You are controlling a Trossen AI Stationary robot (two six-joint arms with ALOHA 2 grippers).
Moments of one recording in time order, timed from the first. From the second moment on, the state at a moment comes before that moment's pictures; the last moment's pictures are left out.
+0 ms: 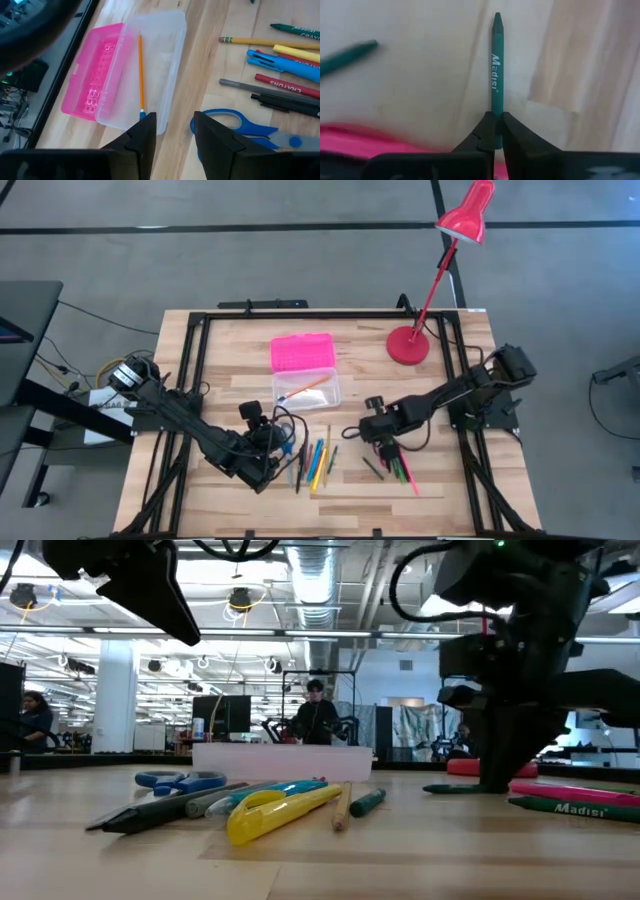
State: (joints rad) left arm -0.62 1.65 1.19 -0.98 -0.83 -0.76; right arm 0.28 1.67 0.84 -0.47 0.12 -0.05
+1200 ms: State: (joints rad) left arm -0.73 1.65 0.93 -1.05 -0.90 -1.16; right arm 0.00 1.80 1.20 -0.33 0.20 -0.32
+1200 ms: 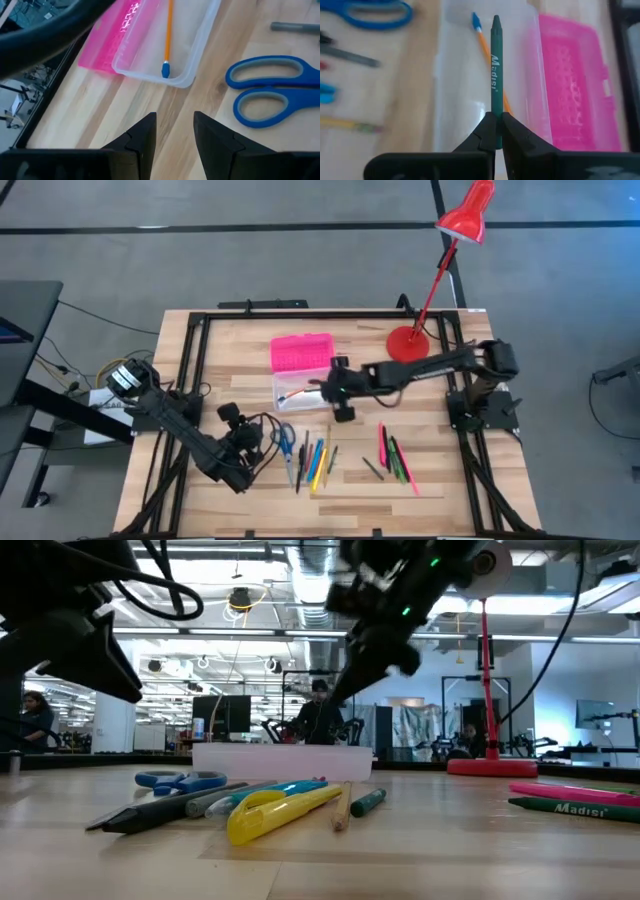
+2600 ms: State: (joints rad) left arm -0.72 1.65 0.93 -0.71 -0.79 -0.63; right arm 0.08 1.88 1.43 -0.55 0.22 -0.40
